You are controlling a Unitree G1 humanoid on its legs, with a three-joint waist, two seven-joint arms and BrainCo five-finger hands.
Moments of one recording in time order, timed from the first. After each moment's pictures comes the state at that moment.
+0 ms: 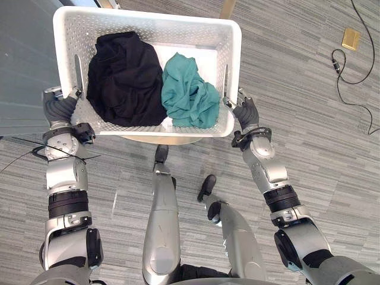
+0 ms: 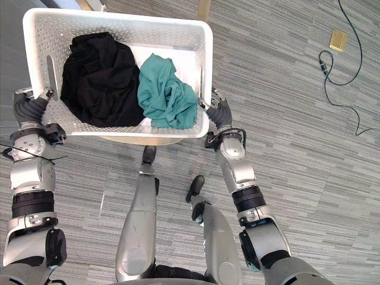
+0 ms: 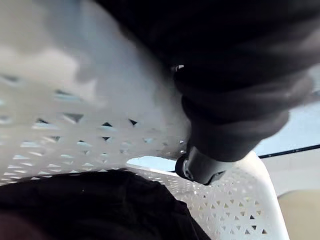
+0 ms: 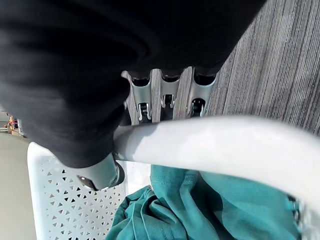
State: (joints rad) left arm -0.55 0.49 0.40 0.32 -0.22 0.08 0.22; right arm -0.64 -0.12 0.11 0.34 0.35 0.02 -0.19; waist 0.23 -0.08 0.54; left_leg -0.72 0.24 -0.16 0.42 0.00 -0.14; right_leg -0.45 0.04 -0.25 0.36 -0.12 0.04
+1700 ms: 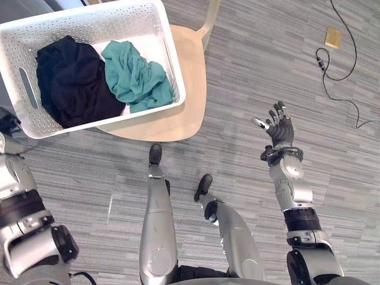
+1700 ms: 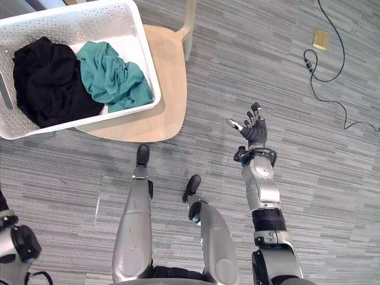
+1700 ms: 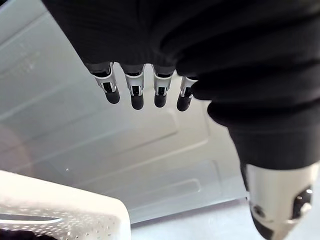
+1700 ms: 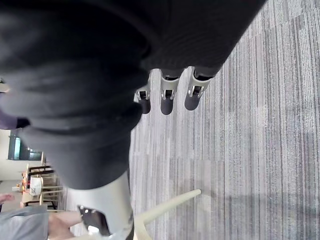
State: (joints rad) left arm -0.43 0.55 0.69 0.12 -0.26 0.06 0.38; right arm -0.35 -0.15 -0.13 0.19 0.35 0.01 -0.19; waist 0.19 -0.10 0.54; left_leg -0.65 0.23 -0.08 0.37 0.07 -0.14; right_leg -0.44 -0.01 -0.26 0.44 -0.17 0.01
